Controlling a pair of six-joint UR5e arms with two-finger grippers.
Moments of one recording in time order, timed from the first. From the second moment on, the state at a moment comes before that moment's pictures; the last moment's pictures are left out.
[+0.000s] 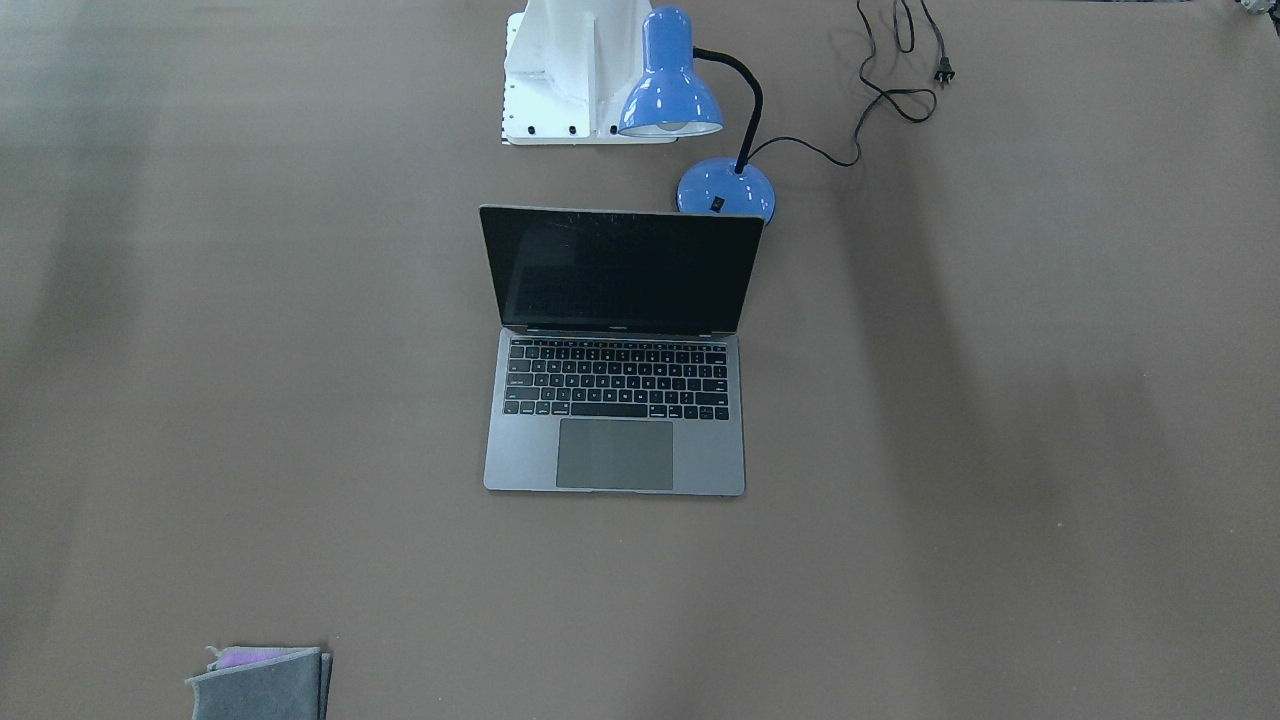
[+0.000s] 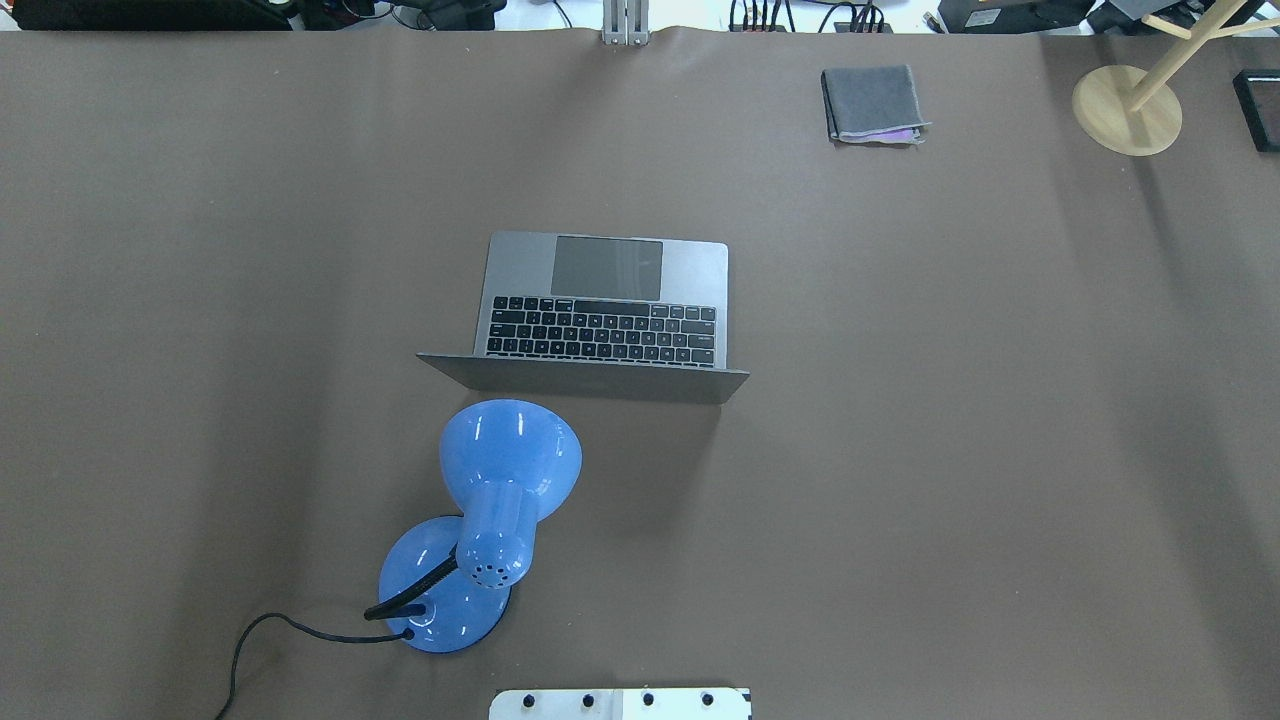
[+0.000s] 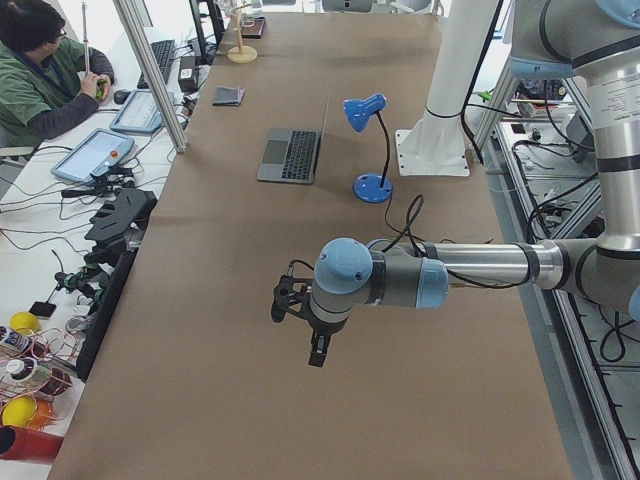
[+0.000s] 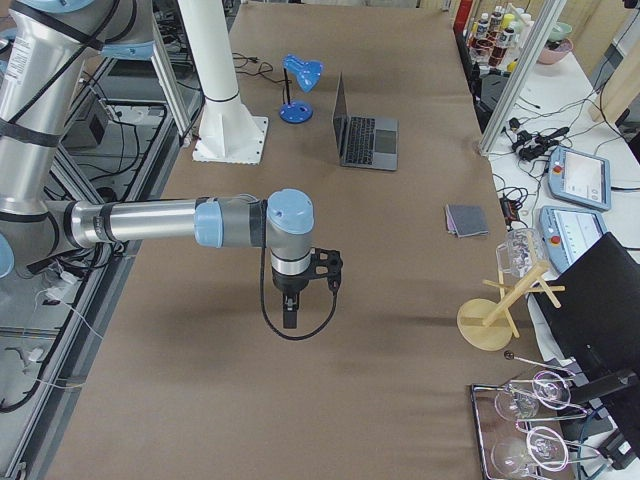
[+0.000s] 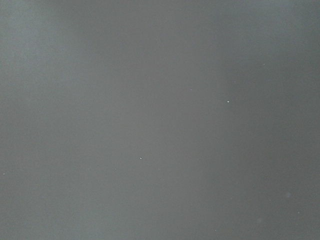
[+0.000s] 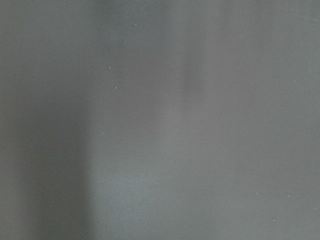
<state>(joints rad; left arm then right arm) -1.69 -1.30 -1.85 -1.64 -2.39 0.18 1.49 -1.95 2.05 -1.65 2.20 0.01</state>
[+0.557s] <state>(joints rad) -1.67 -1.30 -1.86 -1.66 -2.39 0.19 1.49 -1.94 2.05 -1.64 2.23 0.02</state>
